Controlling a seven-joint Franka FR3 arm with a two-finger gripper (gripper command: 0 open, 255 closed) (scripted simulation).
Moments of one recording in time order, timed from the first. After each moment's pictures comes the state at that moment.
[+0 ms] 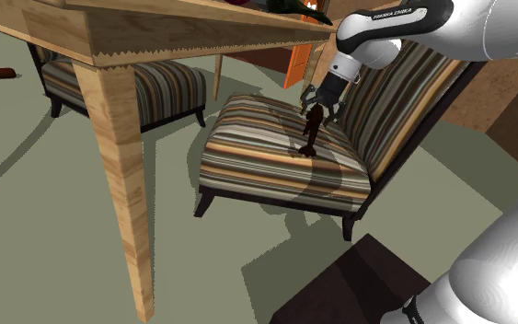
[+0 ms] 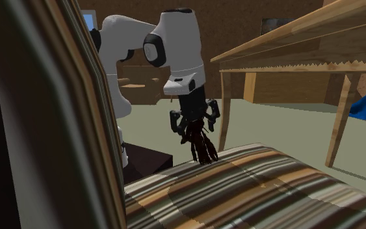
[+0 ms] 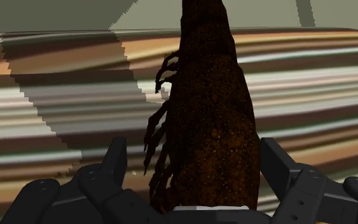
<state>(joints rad) -0.24 0.07 -0.08 -1.83 0.27 1.89 0.36</state>
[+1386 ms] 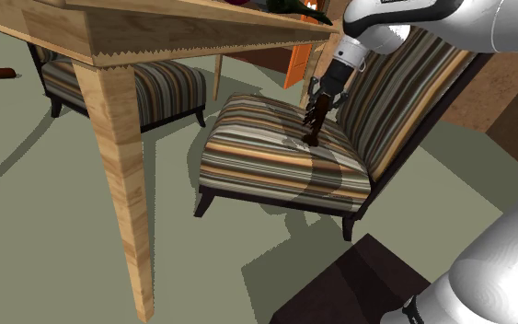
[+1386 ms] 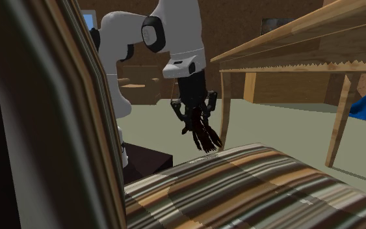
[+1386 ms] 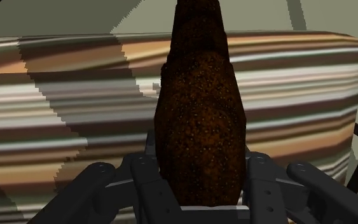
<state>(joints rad) -0.24 0.06 -0.08 -1.73 0.26 1.78 0.39</state>
